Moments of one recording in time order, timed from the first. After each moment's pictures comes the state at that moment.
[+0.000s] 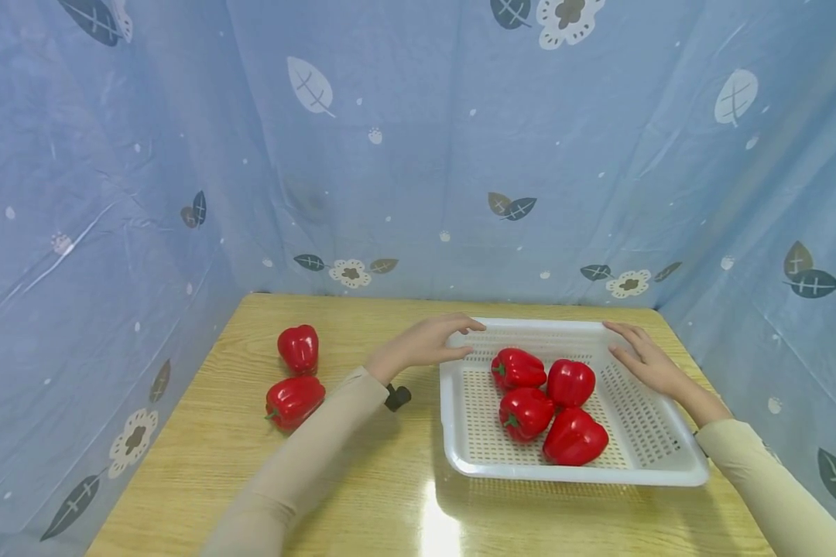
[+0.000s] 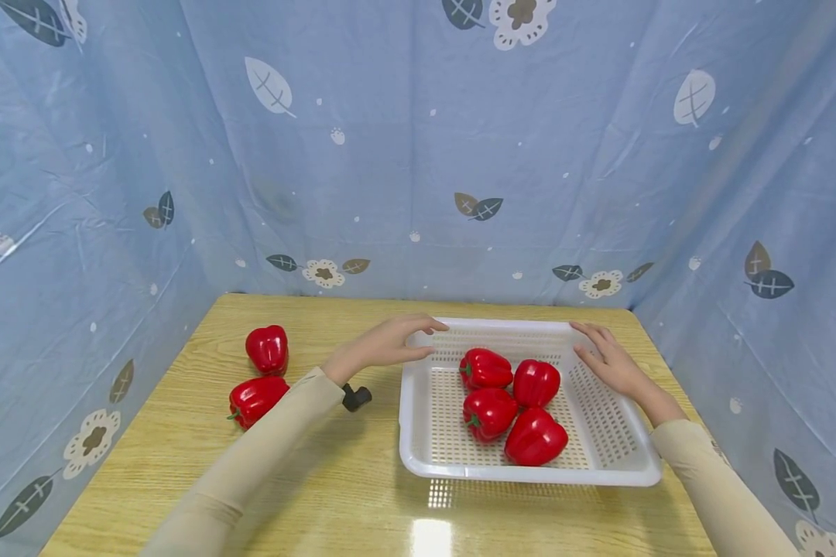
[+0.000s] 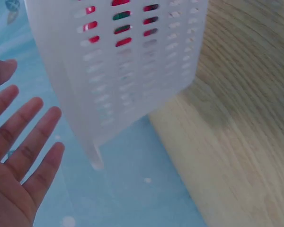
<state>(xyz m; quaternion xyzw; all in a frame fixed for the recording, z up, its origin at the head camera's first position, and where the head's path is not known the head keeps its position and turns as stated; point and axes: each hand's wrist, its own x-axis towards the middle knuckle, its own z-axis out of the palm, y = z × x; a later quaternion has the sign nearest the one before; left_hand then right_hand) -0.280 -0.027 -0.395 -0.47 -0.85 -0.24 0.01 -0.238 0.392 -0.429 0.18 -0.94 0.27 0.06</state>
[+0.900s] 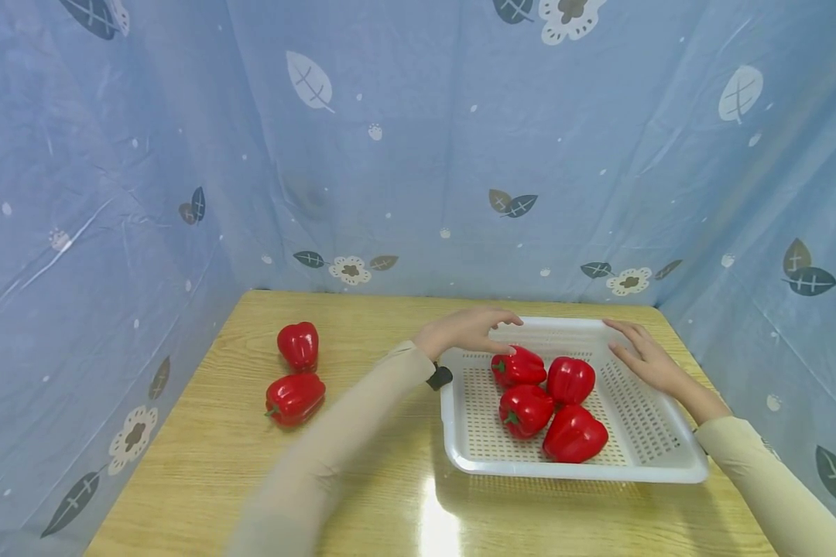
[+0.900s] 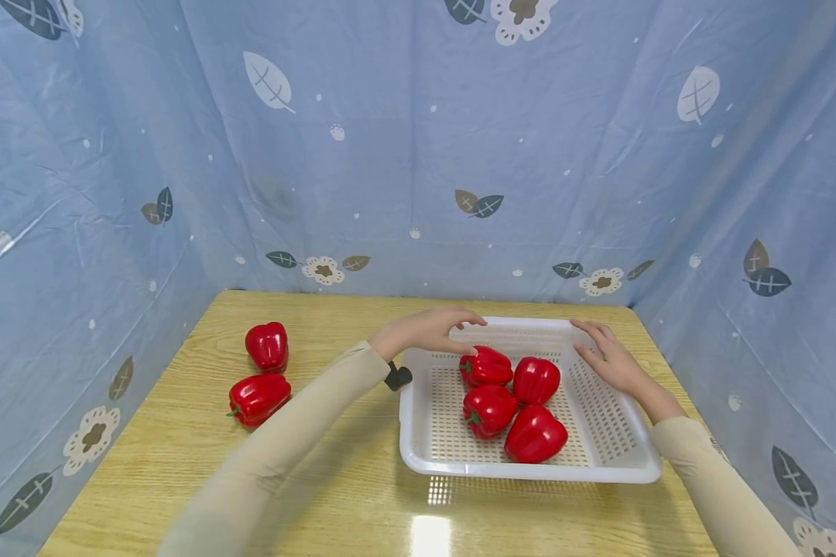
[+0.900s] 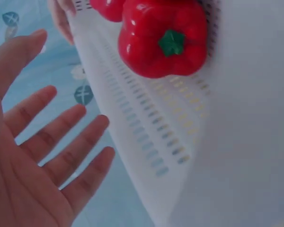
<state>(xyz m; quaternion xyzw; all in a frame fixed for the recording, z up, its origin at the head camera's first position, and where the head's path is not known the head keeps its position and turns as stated) -0.292 0.037 -0.370 -0.47 -0.85 -0.20 -0.13 -0.239 0.392 -0.430 0.18 -0.95 0.26 0.06</state>
